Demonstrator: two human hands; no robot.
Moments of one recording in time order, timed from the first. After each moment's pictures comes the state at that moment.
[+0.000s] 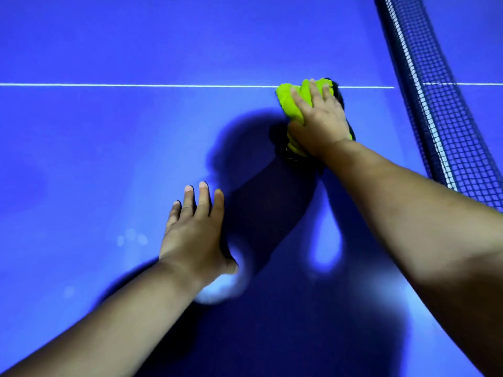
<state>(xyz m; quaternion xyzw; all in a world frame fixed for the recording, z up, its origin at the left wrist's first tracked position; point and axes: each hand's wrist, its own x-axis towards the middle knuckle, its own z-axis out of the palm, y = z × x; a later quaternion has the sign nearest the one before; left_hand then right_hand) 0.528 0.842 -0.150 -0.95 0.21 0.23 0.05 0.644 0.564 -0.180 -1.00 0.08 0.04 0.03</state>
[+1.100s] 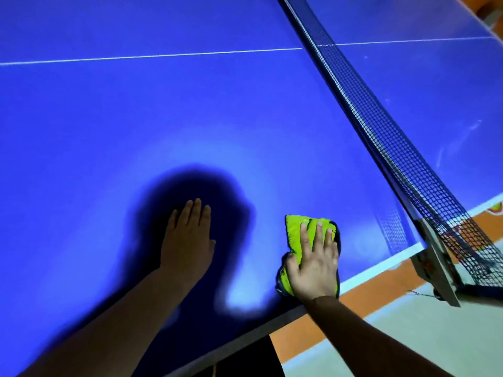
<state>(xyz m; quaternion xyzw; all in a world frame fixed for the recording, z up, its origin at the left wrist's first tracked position) 0.317 1.042 -0.127 -0.92 0.36 0.15 0.00 0.135 0.867 -0.160 -0.91 0.39 0.05 0.11</state>
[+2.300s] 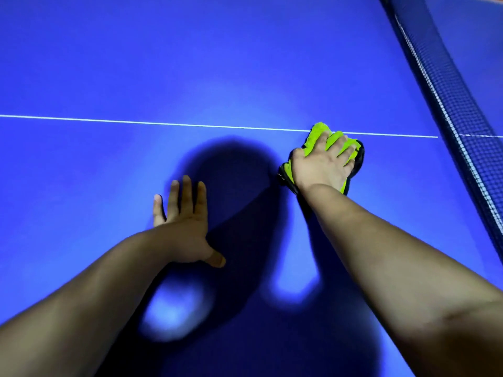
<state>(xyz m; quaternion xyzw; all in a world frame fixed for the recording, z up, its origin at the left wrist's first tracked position) 0.664 0.998 -0.163 -0.91 0.18 0.36 0.01 0.690 0.744 -0.179 -0.92 0.39 0.01 0.09</state>
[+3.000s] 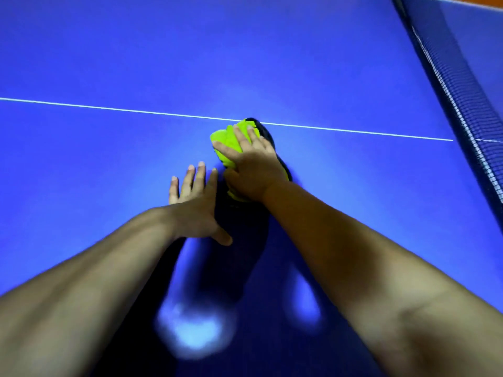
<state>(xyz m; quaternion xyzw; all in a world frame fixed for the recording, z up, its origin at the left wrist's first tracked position) 0.652 1.003 -0.151 -0.94 0.16 0.31 0.00 0.692 0.851 -0.182 -0.99 -0.09 0.03 0.05</state>
